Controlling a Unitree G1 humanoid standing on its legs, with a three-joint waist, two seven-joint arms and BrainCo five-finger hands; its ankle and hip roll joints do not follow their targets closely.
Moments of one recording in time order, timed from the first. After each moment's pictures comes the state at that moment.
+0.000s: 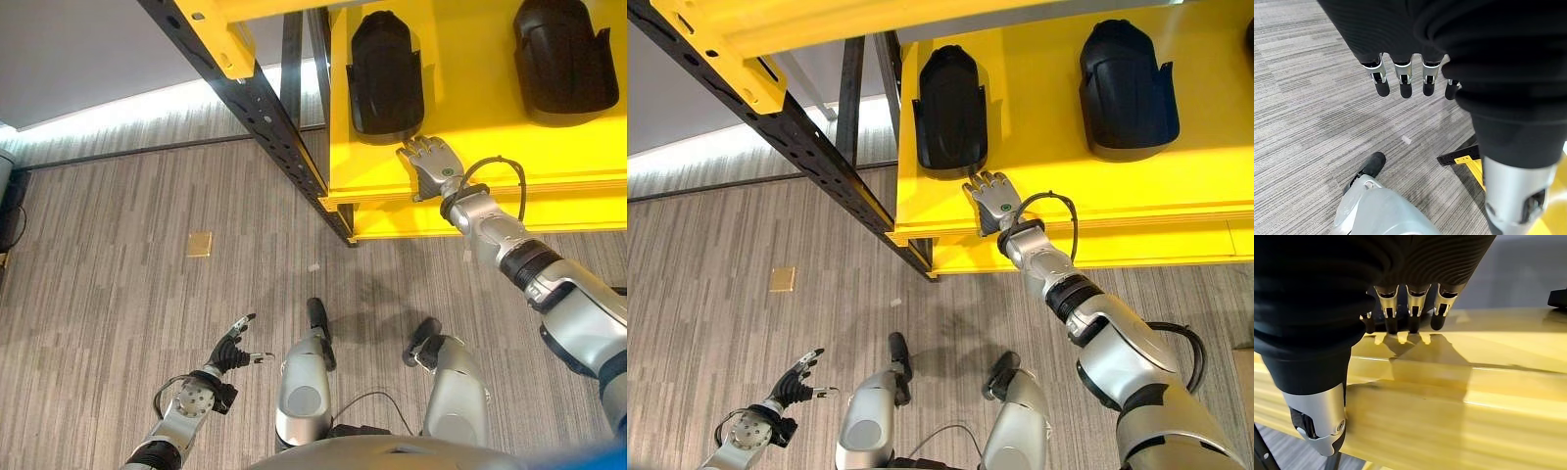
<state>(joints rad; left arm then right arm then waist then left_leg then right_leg) 0.05 0.46 -0.28 0.82 -0.05 -0.38 0.01 -0.94 -0.54 0.84 0.77 -0.75 0.11 -0.27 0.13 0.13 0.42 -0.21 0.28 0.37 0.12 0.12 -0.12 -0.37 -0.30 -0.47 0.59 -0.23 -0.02</state>
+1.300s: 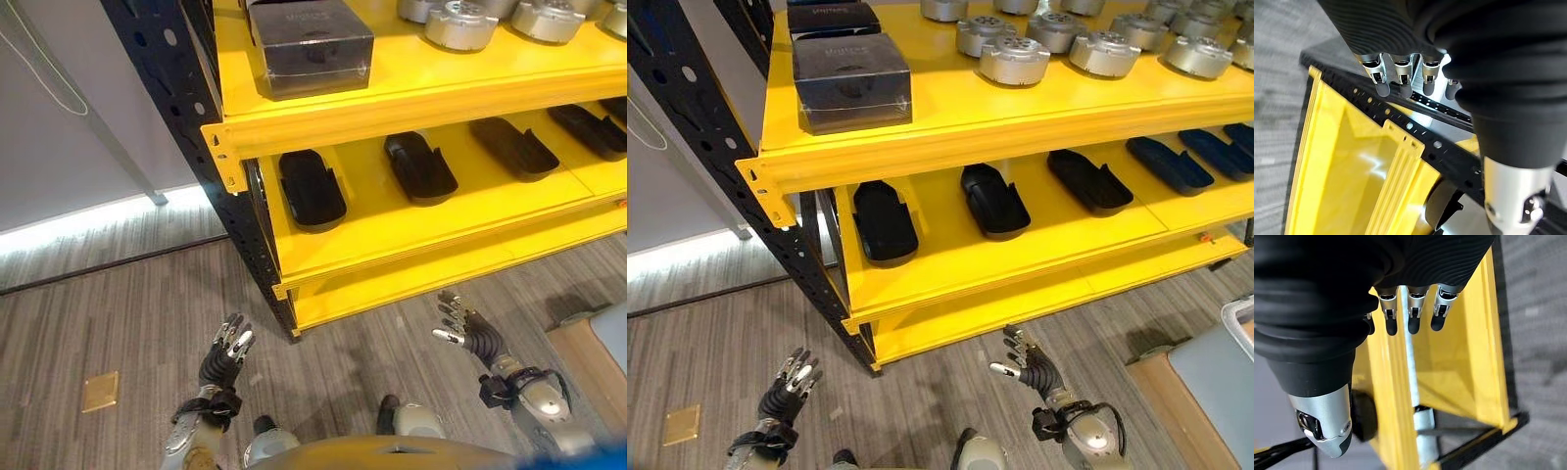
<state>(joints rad) 0.34 0.32 -0.06 0.34 -0.82 -0.20 -0.24 0.29 -0.44 0.19 0.11 0.56 -0.07 0.25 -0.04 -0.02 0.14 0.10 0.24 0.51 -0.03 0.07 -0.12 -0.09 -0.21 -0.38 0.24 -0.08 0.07</state>
